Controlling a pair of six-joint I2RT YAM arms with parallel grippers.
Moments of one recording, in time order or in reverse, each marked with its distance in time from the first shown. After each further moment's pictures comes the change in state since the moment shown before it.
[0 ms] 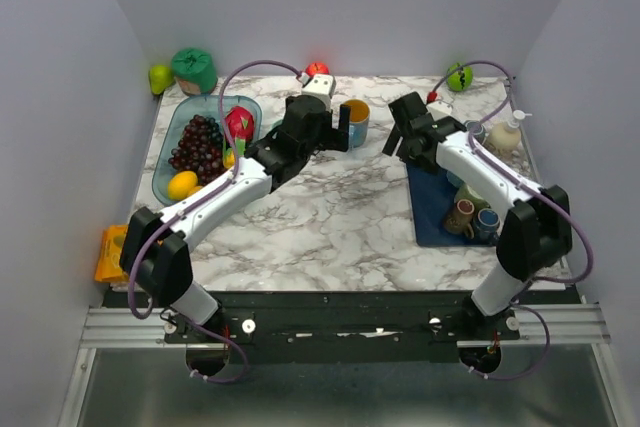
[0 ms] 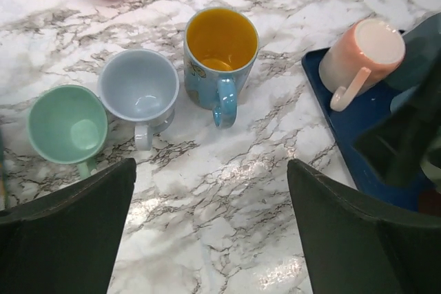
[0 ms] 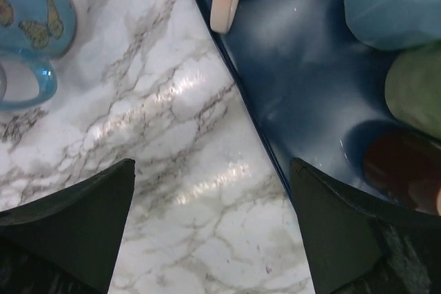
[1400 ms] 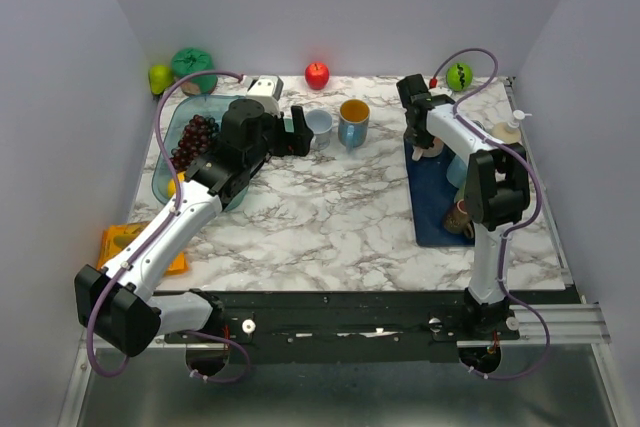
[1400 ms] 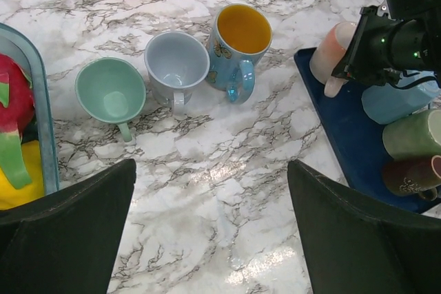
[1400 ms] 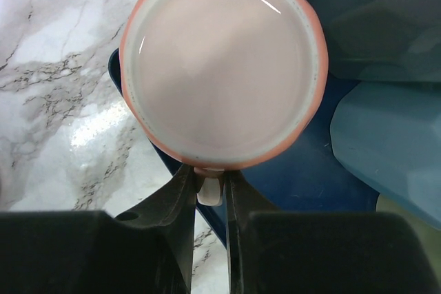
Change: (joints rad) left arm 0.181 -0.351 -0.158 -0.124 0.224 -0.039; right arm -0.184 0.458 0.336 0.039 0.036 -0.171
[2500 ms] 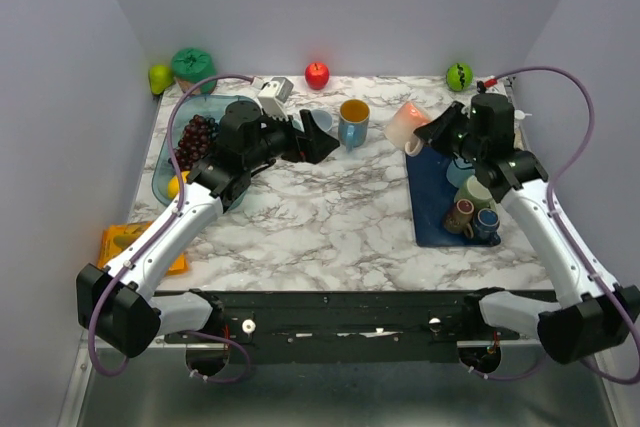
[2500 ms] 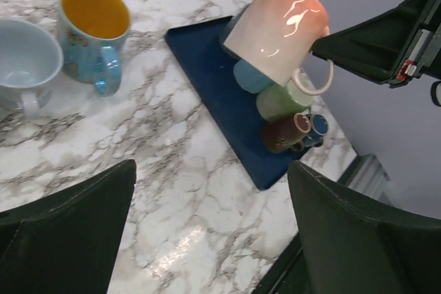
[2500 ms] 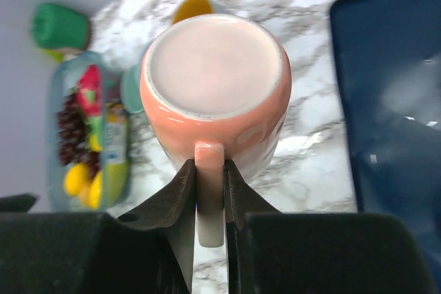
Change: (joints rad) left arm 0.004 -0.005 -0.050 0.140 0.374 -0.173; right arm -0.006 -0.885 -0.519 0.275 -0.499 0.049
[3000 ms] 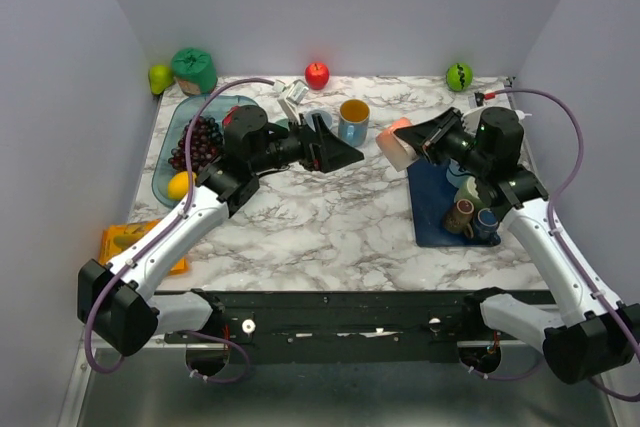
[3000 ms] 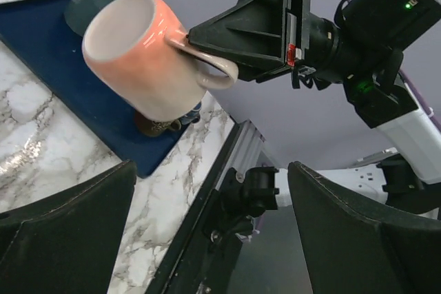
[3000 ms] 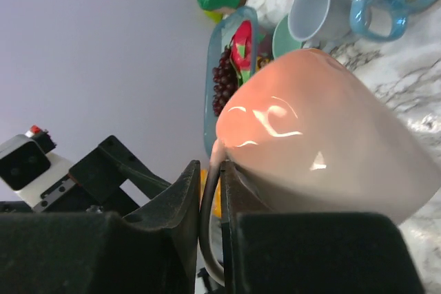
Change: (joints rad) left arm -0.073 0.005 -0.019 0.211 0.281 -0.285; right arm 0.007 -0.138 -0.165 0.286 -0.343 0.384
